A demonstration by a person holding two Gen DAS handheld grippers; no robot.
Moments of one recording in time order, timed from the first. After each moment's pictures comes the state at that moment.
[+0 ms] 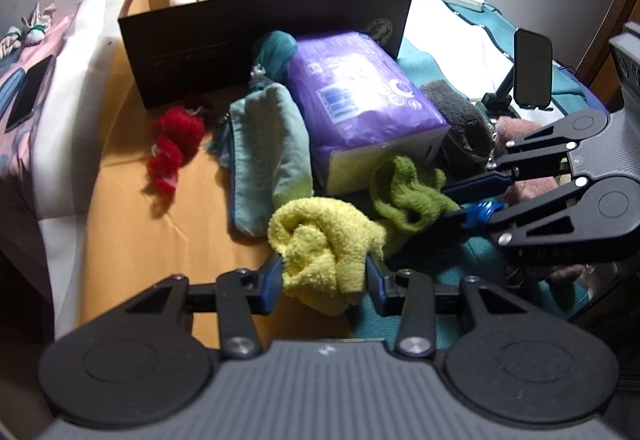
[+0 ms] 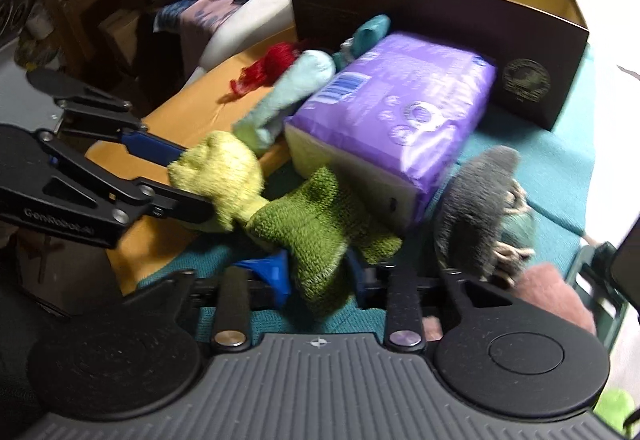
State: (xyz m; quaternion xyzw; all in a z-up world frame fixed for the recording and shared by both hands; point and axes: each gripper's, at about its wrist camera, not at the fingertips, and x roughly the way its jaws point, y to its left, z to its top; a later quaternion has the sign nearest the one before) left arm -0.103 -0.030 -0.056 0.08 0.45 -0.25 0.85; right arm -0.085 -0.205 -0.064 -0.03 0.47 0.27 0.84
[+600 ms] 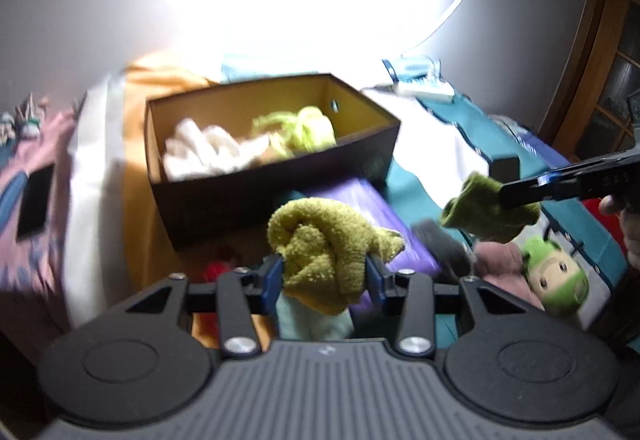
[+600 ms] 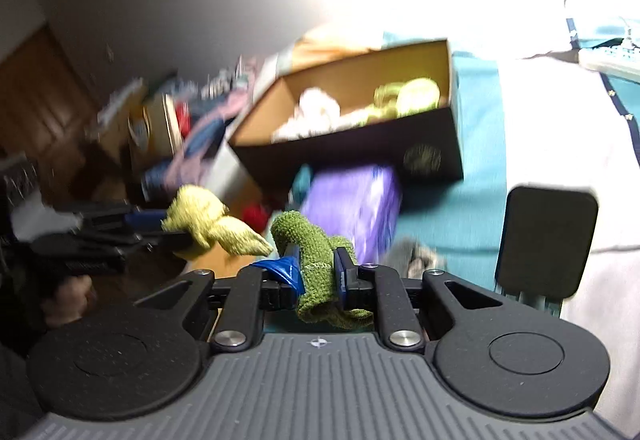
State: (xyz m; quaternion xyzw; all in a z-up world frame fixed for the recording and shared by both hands) left arm -0.054 -0.002 0.039 0.07 0.34 -0.31 0.89; right arm -0.085 -0.291 0.031 0.19 0.38 0.19 0.88
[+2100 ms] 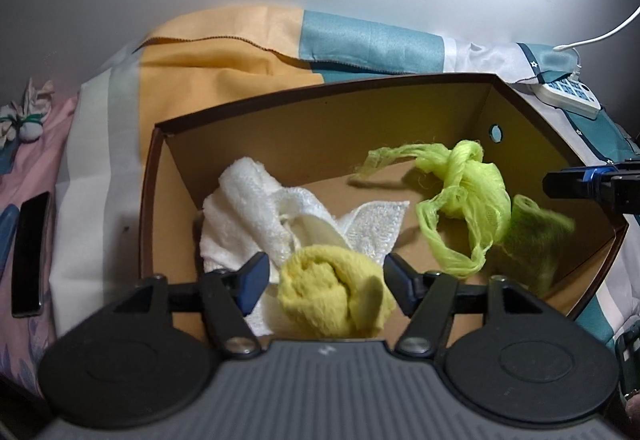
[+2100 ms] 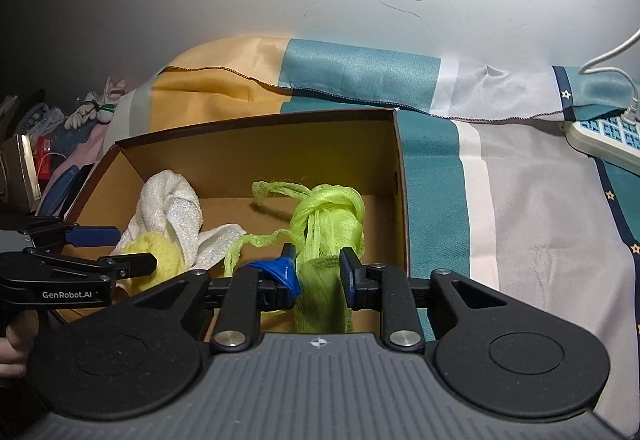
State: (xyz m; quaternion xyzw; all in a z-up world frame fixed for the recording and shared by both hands) left arm 0.187 -0.059 -0.017 0.09 0.42 -0.20 0.88; right arm 0.144 -0.290 -0.019 0.11 0.43 0.05 0.89
